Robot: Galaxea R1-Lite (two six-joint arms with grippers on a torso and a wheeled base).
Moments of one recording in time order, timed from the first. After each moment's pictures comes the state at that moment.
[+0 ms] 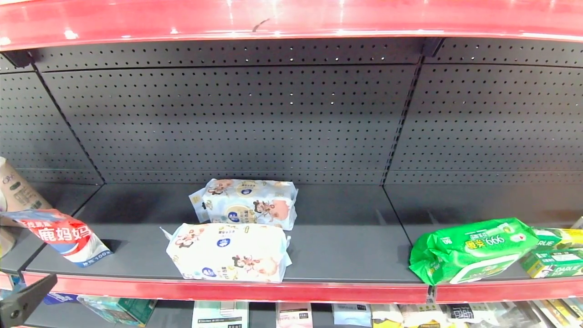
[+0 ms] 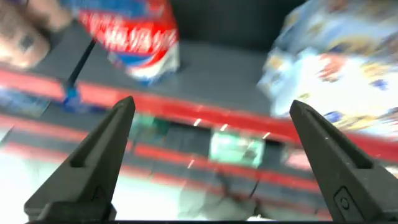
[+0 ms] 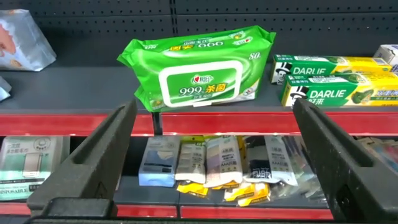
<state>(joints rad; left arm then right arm) 0.01 0.78 -0.46 0.18 0.18 -0.07 0.00 0.00 0.00 0.01 -0.02 0.00</state>
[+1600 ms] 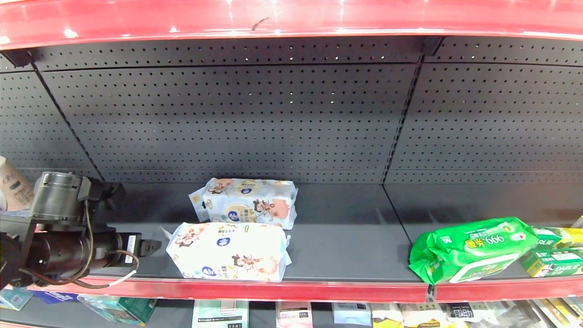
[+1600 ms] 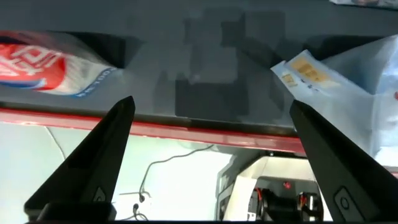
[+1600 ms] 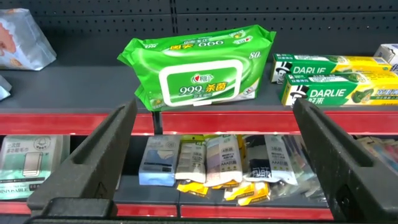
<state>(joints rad) -0.08 1.57 -0.58 -0.15 0.14 -0.06 0.00 0.00 0.00 0.01 -0.02 0.00</state>
